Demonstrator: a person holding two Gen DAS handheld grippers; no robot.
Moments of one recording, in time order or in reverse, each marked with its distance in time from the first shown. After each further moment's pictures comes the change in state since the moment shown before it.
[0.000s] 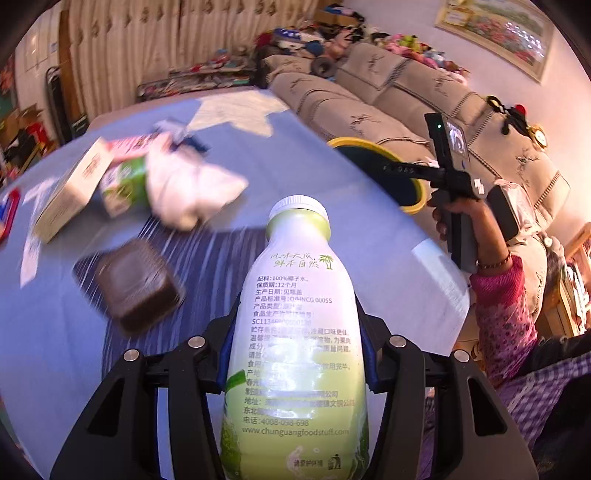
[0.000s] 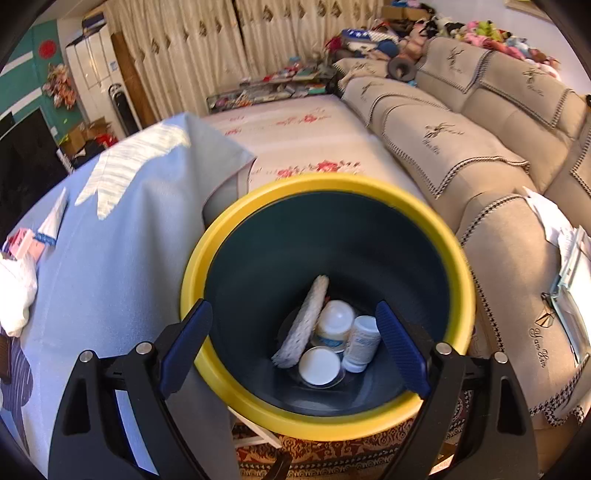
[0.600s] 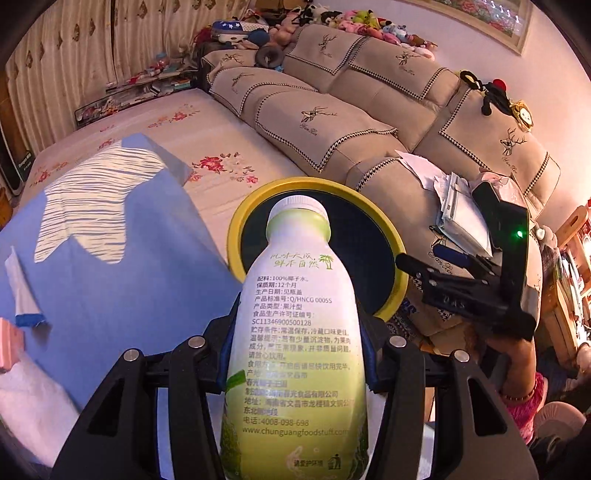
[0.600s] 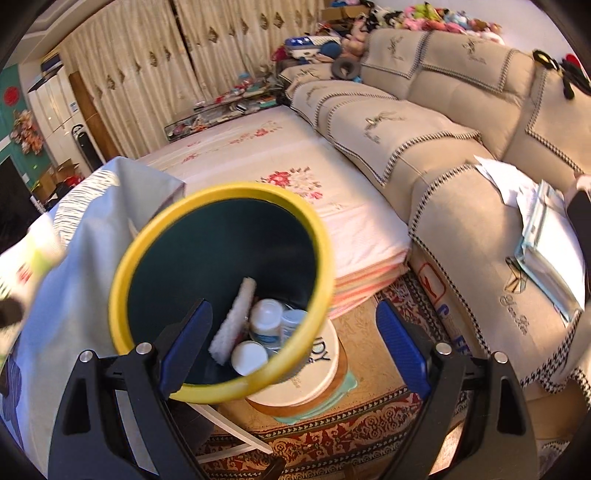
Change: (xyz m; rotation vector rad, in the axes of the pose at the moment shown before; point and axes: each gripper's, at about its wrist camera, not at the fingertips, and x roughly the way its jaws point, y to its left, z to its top) left arm 0.172 -0.099 0.190 0.126 0.073 -0.101; right arm -0.020 -0.096 -0.024 0.166 -0.014 -0.069
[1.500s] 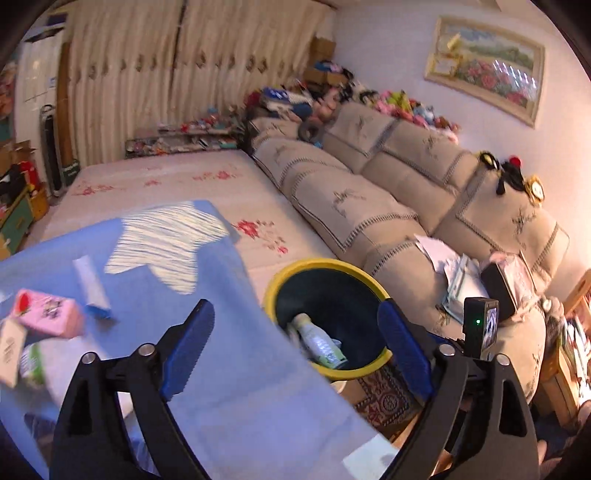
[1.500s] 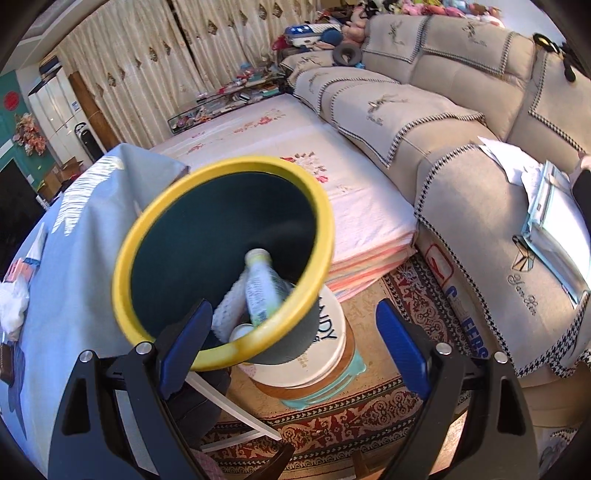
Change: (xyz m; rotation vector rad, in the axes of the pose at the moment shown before) left arm -0.124 0.000 -0.037 -0.160 -0.354 0.123; right arm -0.011 0.013 -0.017 -0.010 0.020 0.050
